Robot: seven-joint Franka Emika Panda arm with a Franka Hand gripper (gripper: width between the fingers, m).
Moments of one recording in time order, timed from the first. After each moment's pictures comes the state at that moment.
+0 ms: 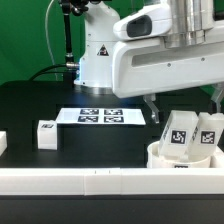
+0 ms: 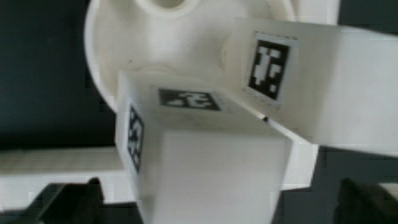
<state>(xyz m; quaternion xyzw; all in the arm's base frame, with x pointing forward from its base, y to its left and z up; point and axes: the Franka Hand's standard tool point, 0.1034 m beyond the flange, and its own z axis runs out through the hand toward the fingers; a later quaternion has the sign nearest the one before) 0.637 0.079 0.096 -0.99 -0.06 -0.02 0.08</state>
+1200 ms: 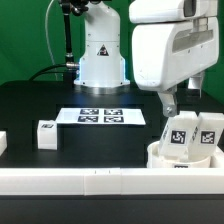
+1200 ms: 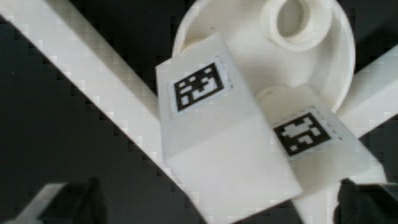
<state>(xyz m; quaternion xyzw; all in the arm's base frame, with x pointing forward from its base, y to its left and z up) 0.637 0.076 0.111 -0.90 -0.44 -0.03 0.04</state>
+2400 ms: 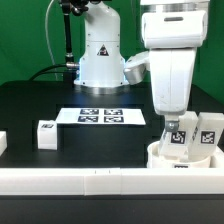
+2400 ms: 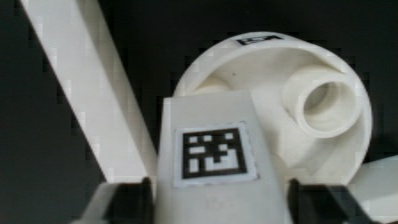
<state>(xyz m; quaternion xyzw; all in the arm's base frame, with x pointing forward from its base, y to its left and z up) 0.629 0.063 0.083 -0.79 -0.61 -0.02 0.03</state>
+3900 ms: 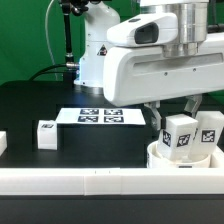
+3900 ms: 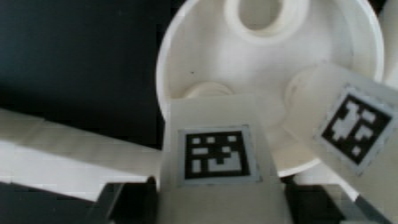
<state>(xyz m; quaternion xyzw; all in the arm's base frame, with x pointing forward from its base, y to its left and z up) 0.631 0.073 0.081 -1.00 -0.07 -0.02 0.03</state>
